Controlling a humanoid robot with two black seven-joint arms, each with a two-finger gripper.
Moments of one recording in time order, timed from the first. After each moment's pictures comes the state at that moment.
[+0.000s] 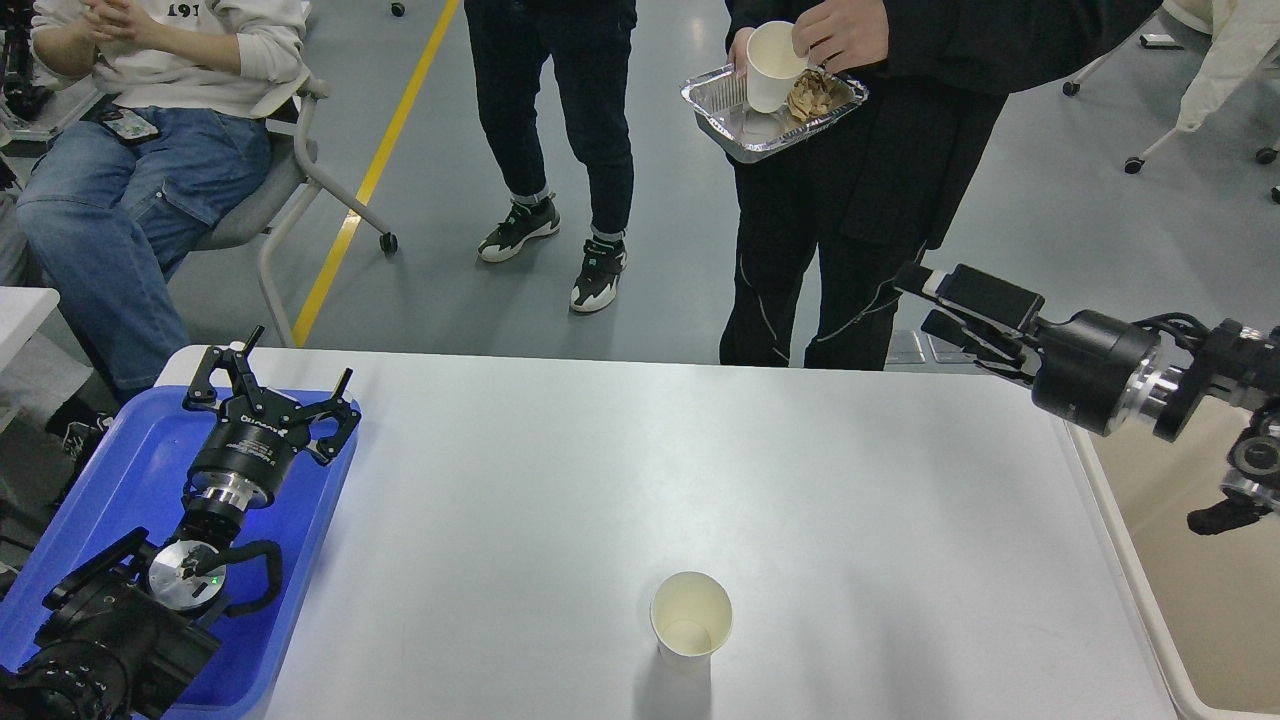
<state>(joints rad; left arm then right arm) -0.56 0.27 -0.94 -0.27 -0.14 -0.79 -0.32 0.88 -0.96 0.30 1.49 -0.87 -0.01 0.37</state>
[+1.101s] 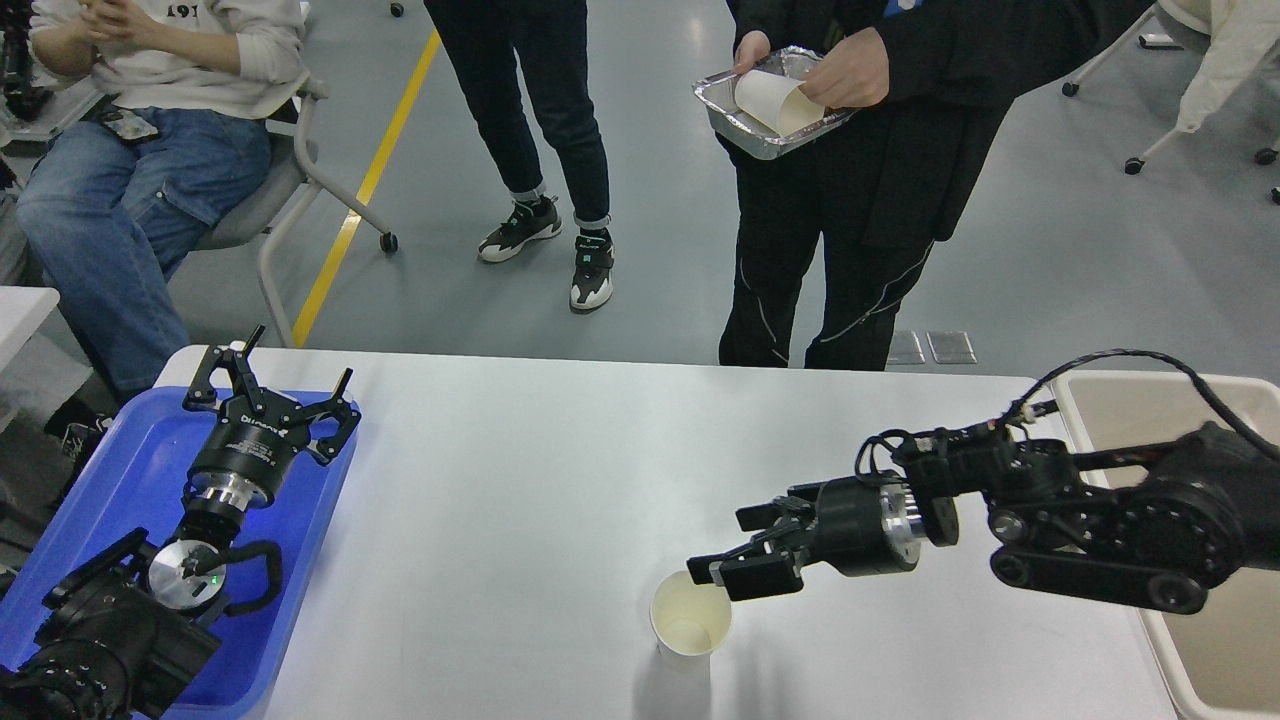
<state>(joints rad) -0.56 0.27 -0.94 -0.28 -0.14 -0.79 -0.32 1.23 -0.51 -0.36 1.39 -1.35 -0.02 0.37</state>
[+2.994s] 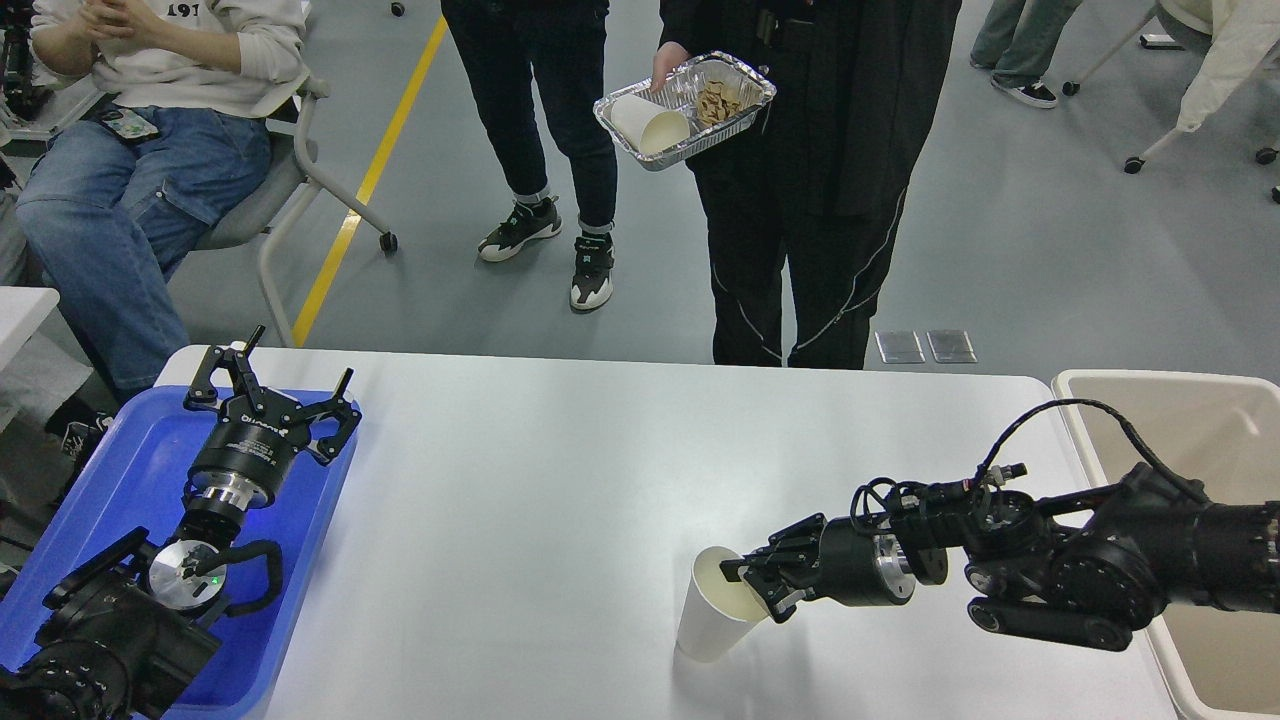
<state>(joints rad) -0.56 0.27 -0.94 -0.28 -0.14 -0.79 -0.32 1.13 -0.37 -0.51 1.13 -1.44 -0.24 0.40</state>
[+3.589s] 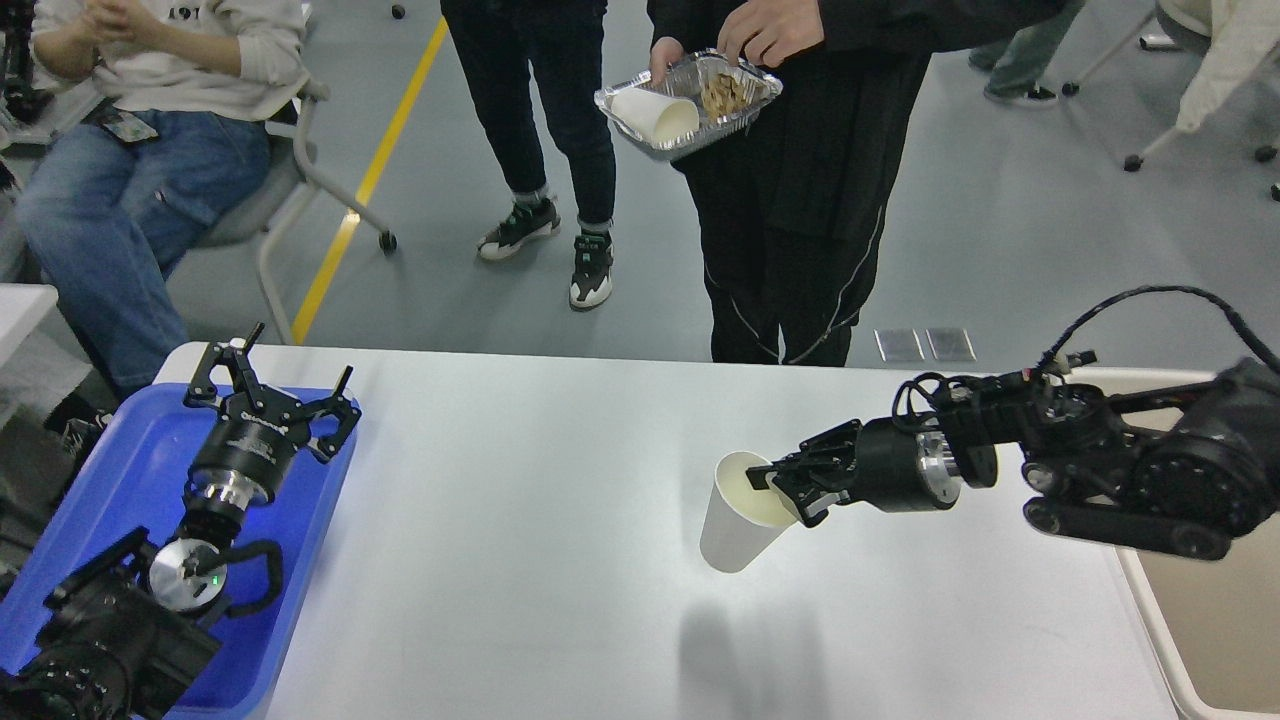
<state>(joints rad) -0.56 0.27 -0.94 -0.28 -0.14 -0.79 -0.32 1.39 -0.54 -0.51 1.32 -1.37 -0.12 0.38</state>
